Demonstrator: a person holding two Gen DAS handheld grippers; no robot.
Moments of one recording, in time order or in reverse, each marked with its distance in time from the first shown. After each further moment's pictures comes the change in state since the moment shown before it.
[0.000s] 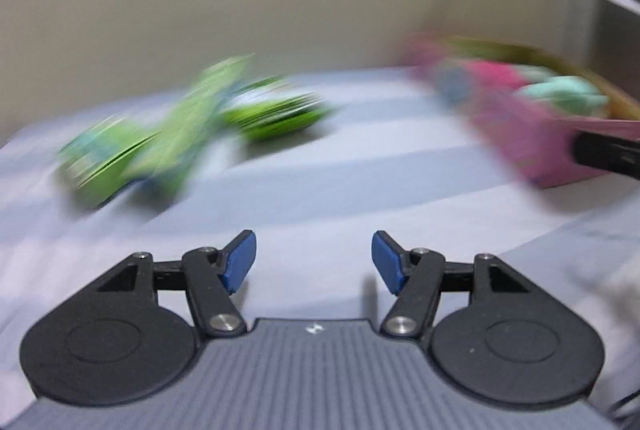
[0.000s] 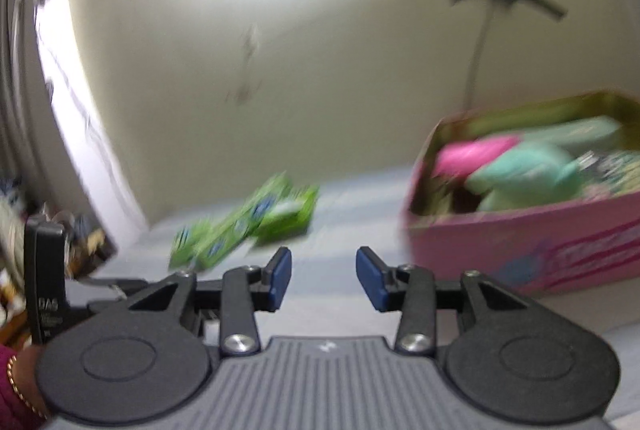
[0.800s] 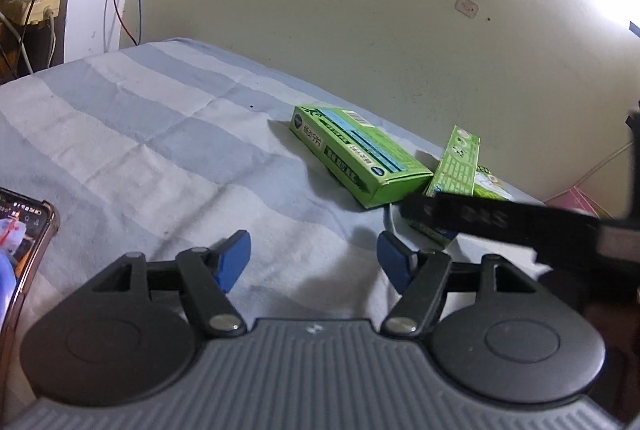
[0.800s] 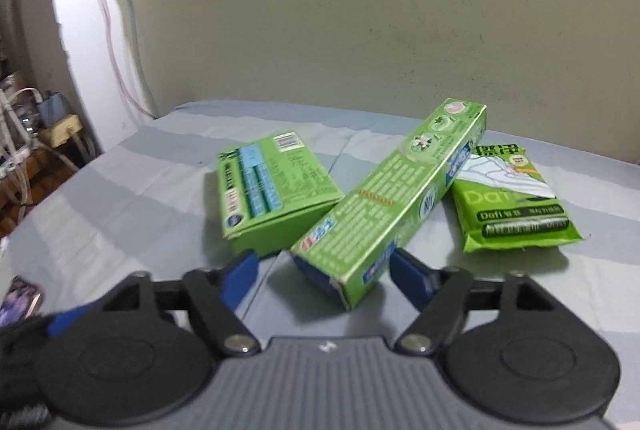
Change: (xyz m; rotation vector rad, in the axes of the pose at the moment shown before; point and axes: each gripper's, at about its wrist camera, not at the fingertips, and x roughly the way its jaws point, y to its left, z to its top) left arm -0.005 0.169 -0.034 -0.512 -0.140 0.100; right arm 0.239 0.193 0.005 -0.250 0.278 -0.074
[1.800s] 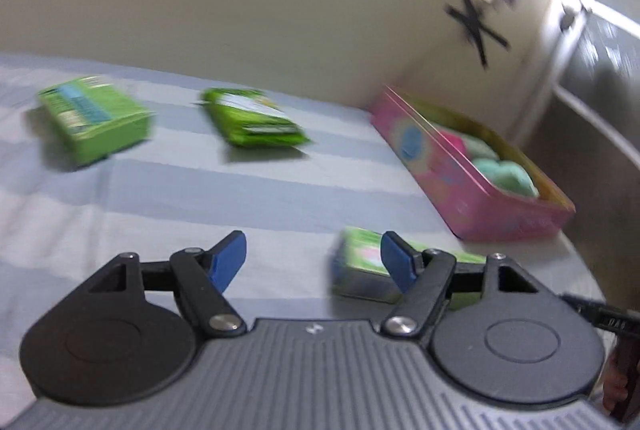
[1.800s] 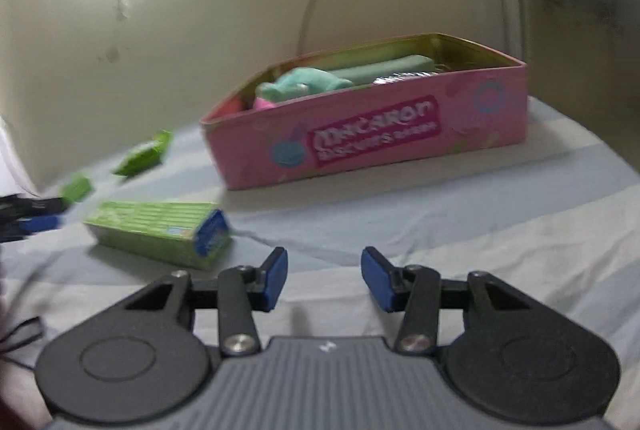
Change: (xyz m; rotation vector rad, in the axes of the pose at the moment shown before) left arm -0.029 -0.134 -0.034 0.281 0.178 -0.440; right arm -0.296 -0.252 -0.202 0.368 -0.139 -0.263
